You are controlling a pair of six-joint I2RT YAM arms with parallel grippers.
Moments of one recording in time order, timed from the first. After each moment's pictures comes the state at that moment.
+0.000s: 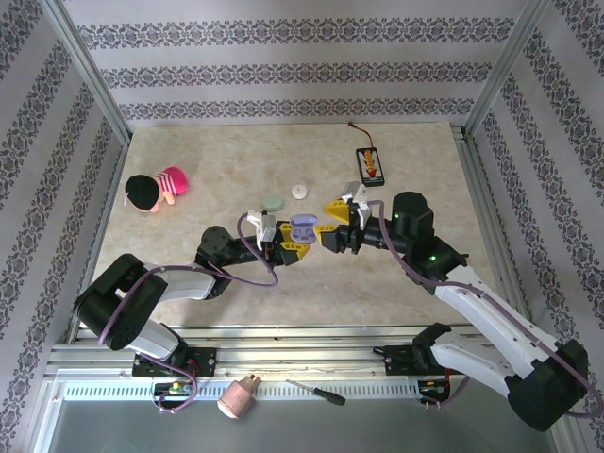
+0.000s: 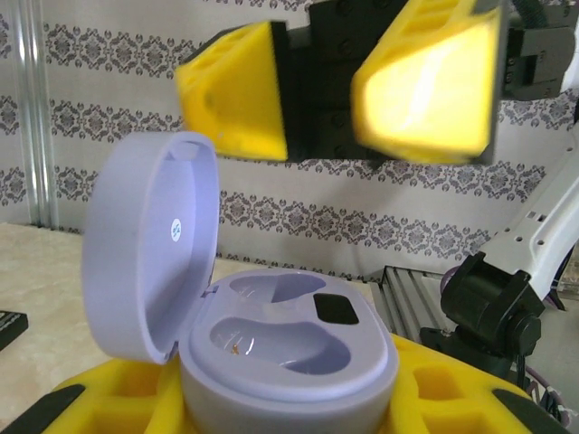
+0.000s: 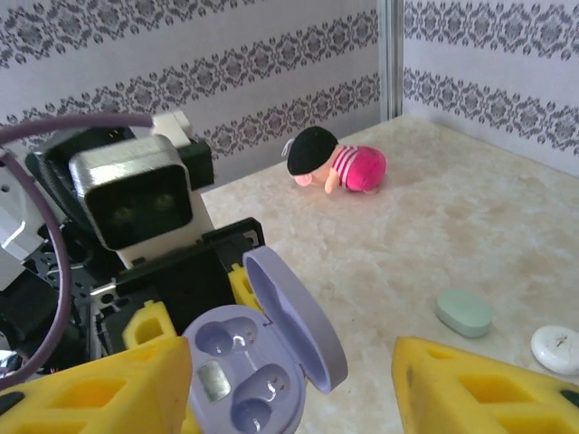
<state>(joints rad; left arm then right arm) -0.57 1.50 0.45 1.28 0.79 -0.27 0.54 0.94 0.76 -0.02 -0.61 0.06</state>
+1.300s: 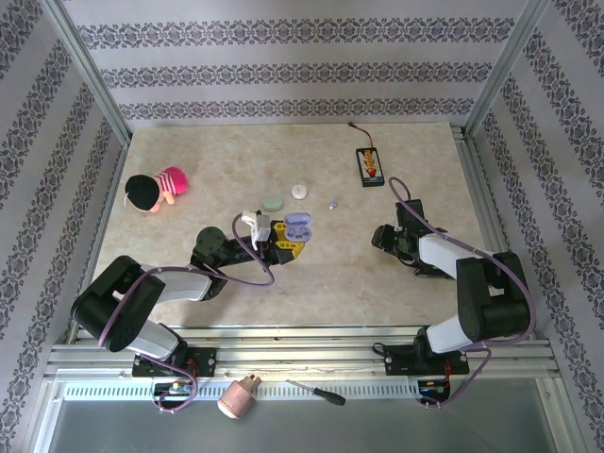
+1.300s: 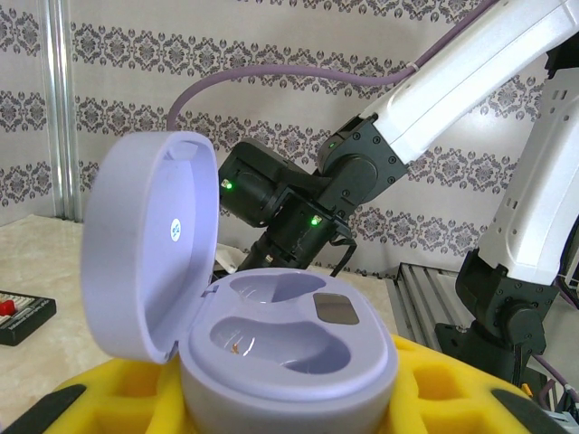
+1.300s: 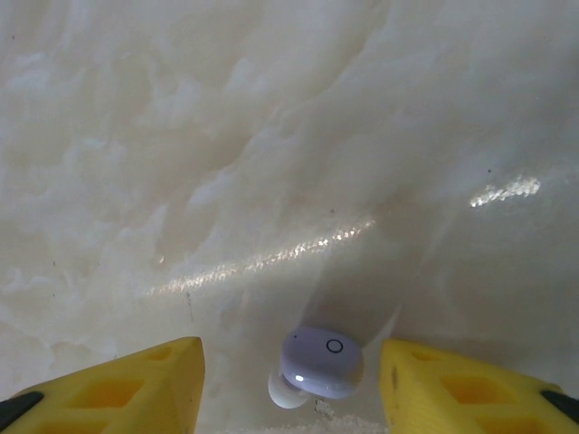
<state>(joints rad) -0.54 1.48 0.42 1.28 0.79 -0.26 0.13 1.48 0.65 -0.23 -0.10 0.55</state>
